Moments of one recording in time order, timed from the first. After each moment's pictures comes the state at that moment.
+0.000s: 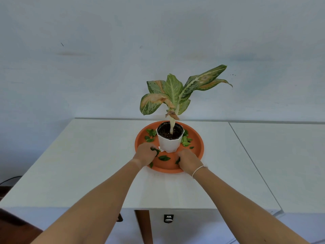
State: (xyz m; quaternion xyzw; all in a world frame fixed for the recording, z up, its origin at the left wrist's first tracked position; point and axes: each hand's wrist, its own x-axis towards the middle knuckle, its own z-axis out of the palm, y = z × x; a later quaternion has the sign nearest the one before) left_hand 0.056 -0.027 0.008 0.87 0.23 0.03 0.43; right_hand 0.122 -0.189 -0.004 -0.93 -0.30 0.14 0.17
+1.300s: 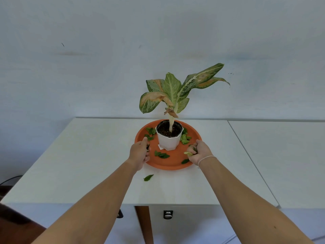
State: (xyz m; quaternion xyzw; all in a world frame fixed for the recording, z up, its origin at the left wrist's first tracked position) left_hand 0.039 -0.033 0.021 0.57 0.36 0.09 0.73; right_hand 0.133 -0.204 0.029 -0.34 0.29 0.27 0.85
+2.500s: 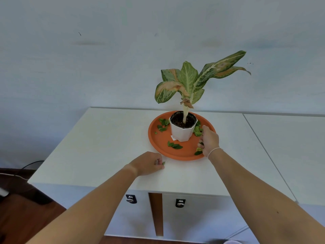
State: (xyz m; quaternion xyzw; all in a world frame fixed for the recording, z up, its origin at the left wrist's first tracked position) left_hand -0.021 -0.015 -0.005 0.95 0.08 -0.12 0.27; right_hand 0.127 -0.184 0.024 -0.65 0.15 0.18 0.72
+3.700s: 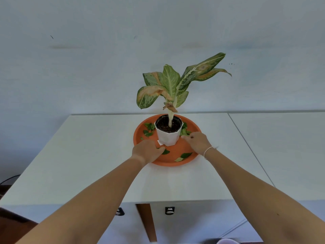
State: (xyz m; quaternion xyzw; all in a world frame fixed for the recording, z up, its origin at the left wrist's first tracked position) left_hand 0.050 -0.043 0.019 0.95 0.20 -0.05 0.21; right_hand 0.151 -0.205 0.025 -0.92 -0.13 0.15 0.34
